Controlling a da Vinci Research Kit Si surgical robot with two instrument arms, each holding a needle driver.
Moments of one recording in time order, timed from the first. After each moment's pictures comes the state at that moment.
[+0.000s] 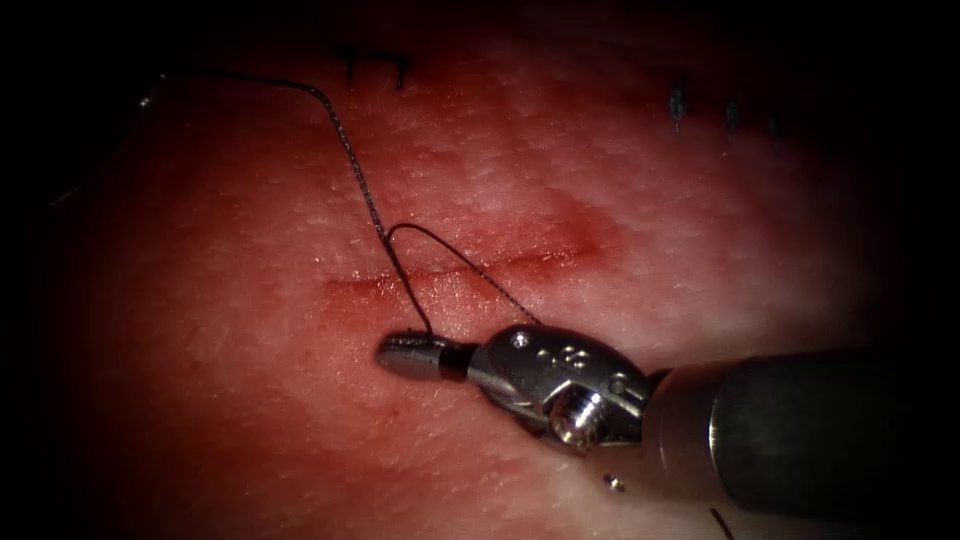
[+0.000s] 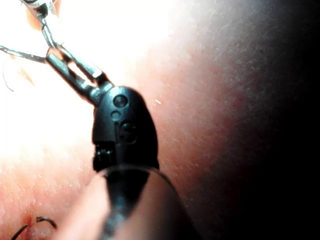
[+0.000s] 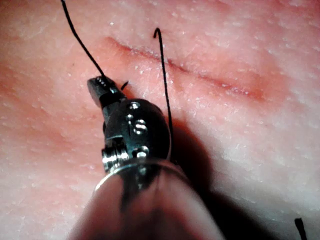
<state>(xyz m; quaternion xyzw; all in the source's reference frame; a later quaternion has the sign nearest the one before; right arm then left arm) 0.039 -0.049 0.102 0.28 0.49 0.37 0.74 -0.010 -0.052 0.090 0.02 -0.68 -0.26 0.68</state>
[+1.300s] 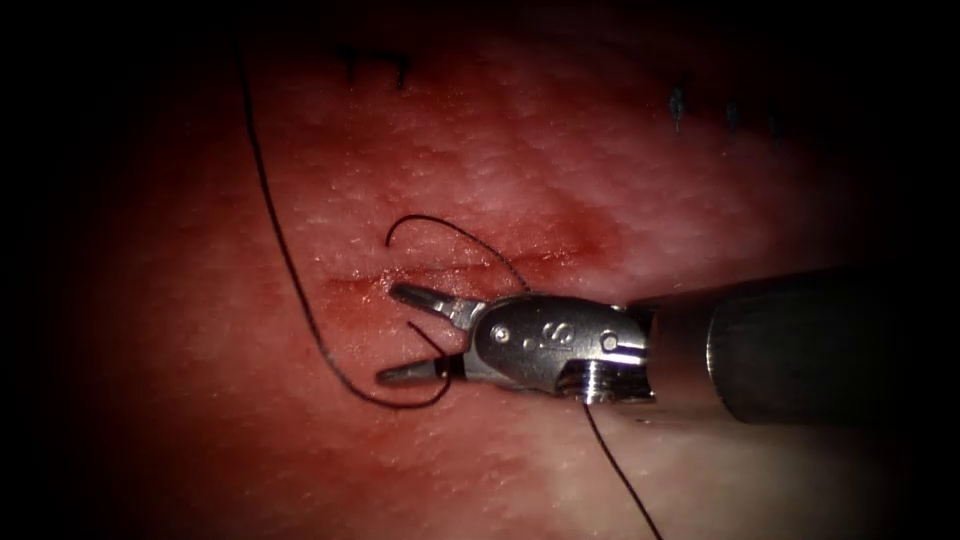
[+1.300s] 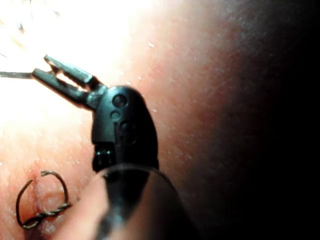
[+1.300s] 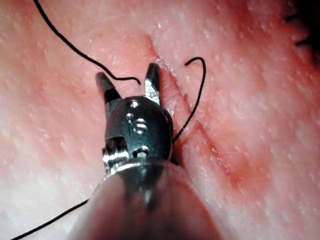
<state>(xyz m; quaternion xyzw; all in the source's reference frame) 0.041 -0.047 0.105 0.08 0.55 0.09 0.83 -0.004 -0.052 0.092 -0.05 -0.67 -0.31 0.67</state>
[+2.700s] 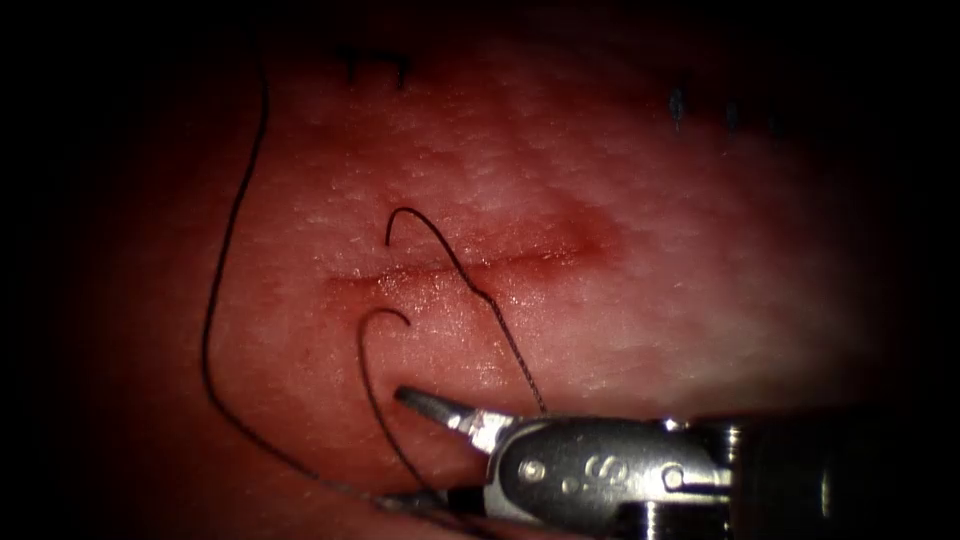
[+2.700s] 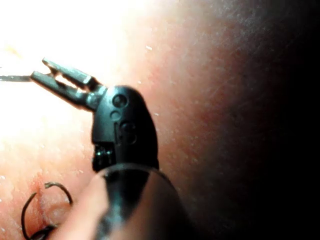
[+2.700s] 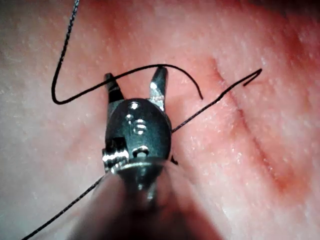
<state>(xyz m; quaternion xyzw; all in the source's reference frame) 0.039 -0.050 0.093 0.07 0.54 0.10 0.83 -0.005 -0.052 0.093 -0.04 -0.68 -0.30 0.67</state>
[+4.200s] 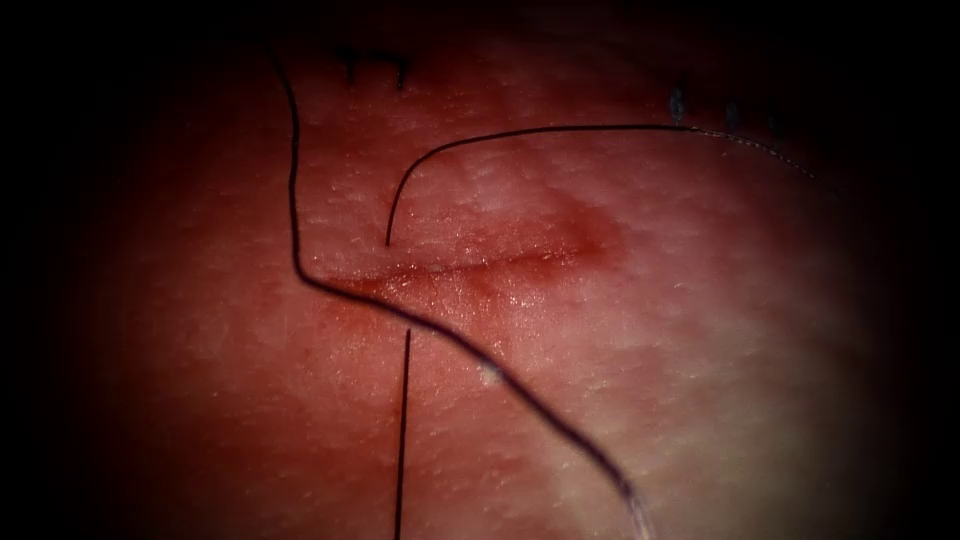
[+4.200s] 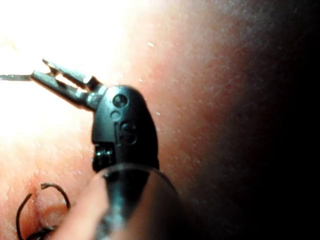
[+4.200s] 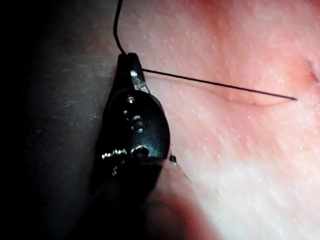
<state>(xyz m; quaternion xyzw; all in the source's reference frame) 0.037 -0.061 0.082 0.16 0.58 0.05 0.80 -0.006 -0.053 0.094 -0.03 -0.69 -0.30 0.66</state>
